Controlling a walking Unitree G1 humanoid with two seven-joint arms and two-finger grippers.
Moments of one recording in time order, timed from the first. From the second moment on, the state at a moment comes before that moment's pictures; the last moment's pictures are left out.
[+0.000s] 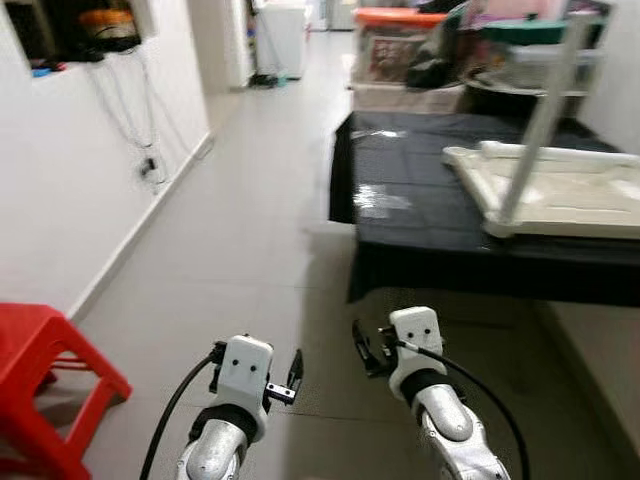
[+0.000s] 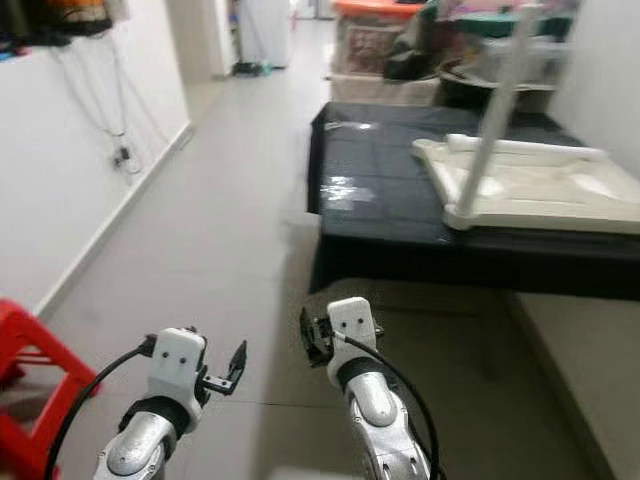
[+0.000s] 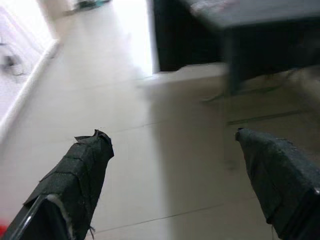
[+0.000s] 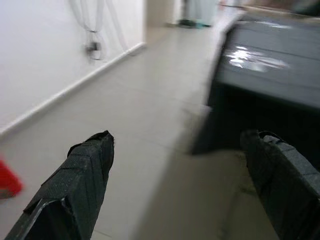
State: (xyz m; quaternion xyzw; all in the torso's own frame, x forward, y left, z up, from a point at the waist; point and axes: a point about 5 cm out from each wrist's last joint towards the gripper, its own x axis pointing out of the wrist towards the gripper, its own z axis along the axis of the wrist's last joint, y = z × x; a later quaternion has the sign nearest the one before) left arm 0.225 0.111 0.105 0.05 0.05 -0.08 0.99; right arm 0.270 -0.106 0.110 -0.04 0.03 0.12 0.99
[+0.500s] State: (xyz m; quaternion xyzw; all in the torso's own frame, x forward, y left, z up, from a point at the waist) left arm 0.225 0.115 0.101 0.05 0.06 -0.08 0.99; right arm 0.269 -0.103 0.110 -0.04 0.03 0.12 0.99
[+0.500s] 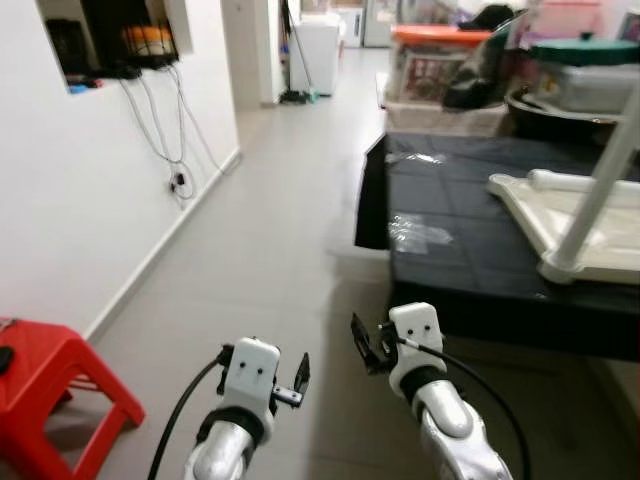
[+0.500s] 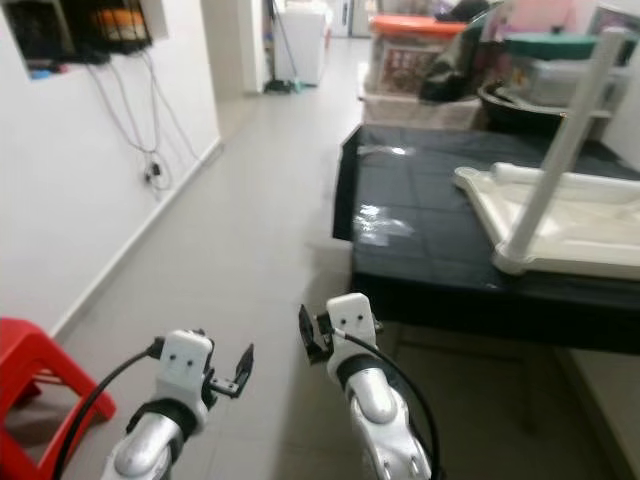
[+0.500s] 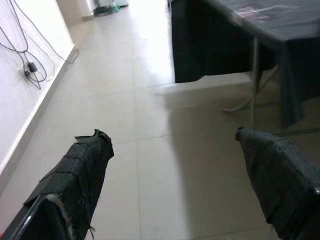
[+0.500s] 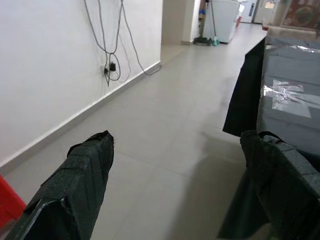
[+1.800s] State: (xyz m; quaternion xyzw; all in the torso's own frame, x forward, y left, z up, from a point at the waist) left arm 0.227 0.100 0.105 0.03 0.05 -0.10 0.99; right arm 0.276 -0.124 0.113 -0.04 0.02 0.09 0.99
